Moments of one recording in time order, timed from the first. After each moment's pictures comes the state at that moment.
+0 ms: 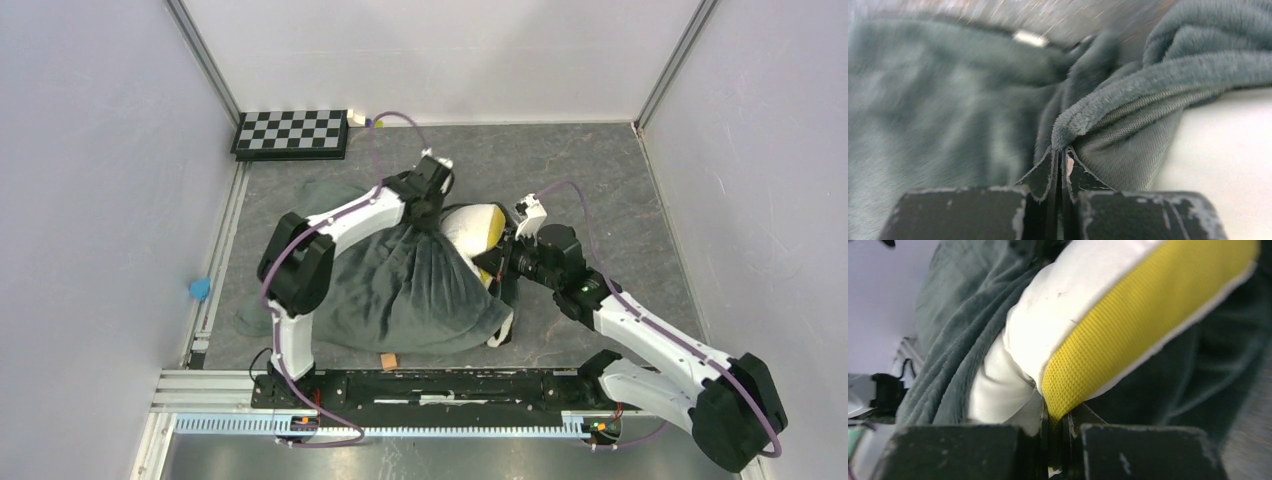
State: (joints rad) left arm -0.68 1.99 1.58 -0.57 -0.18 -0.26; right arm 0.59 1.00 0.52 0.10 -0.25 0.57
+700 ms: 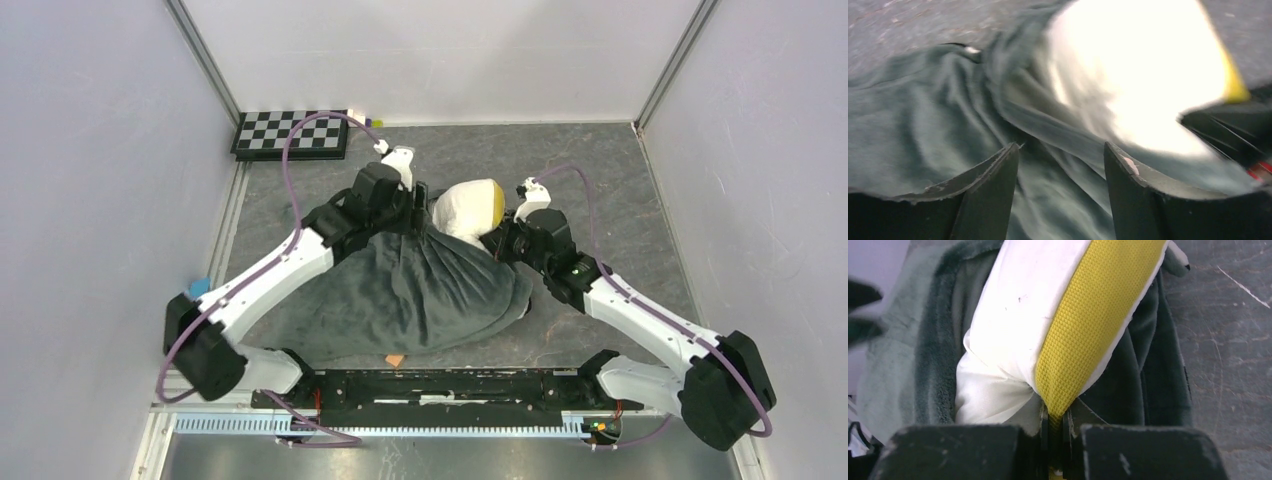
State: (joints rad) left arm -0.65 1.40 1.20 -0.44 -0.12 -0.34; right arm 0.59 1.10 0.65 0.00 0.04 0.51
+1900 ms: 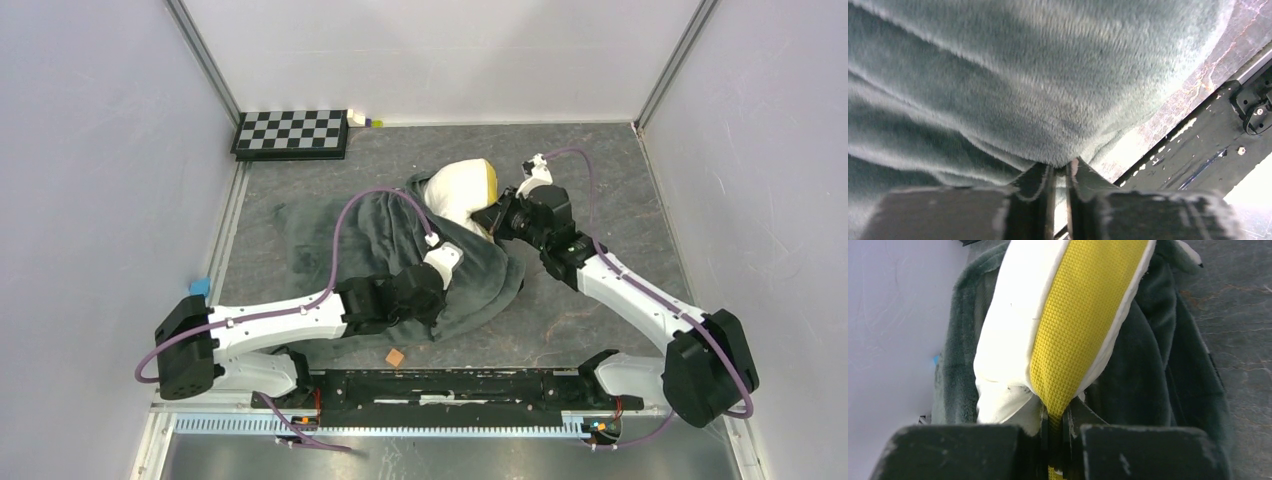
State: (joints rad) left arm -1.18 1.25 0.84 -0.32 -0.28 -0.43; right arm 0.52 1.23 0.79 0.09 -0.07 0.68
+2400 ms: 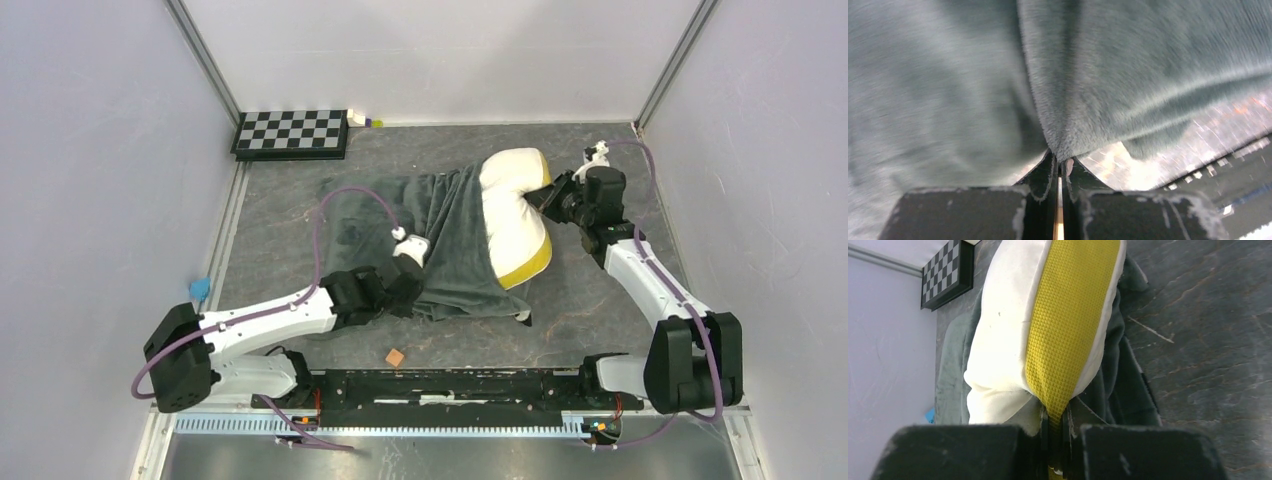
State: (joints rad) left arm -1.08 1.20 0.78 -0.49 -0.32 -0.52; right arm 0.13 1.27 0.82 0.02 -0.25 0.68
